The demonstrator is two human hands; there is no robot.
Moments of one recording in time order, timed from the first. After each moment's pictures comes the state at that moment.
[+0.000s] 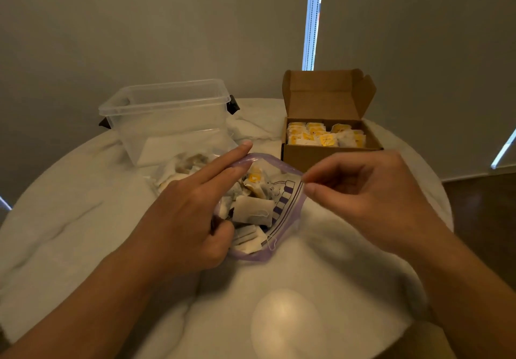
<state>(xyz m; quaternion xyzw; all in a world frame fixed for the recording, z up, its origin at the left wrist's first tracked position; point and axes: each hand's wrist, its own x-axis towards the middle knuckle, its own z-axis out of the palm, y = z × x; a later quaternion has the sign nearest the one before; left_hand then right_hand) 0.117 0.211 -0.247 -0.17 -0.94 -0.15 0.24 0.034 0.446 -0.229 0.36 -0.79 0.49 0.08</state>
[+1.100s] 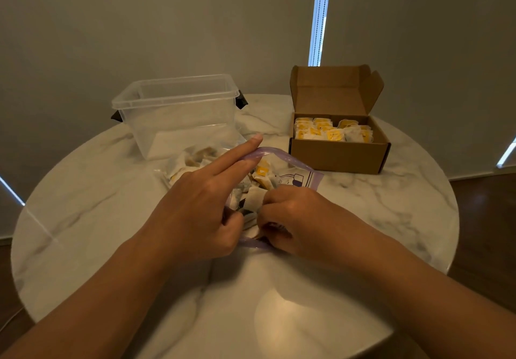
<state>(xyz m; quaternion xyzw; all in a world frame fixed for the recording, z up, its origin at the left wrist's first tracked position) 0.113 0.207 -0.254 -0.19 -0.93 -0.15 0.29 0.041 0.391 -0.261 0.60 -0.77 0.18 0.09</state>
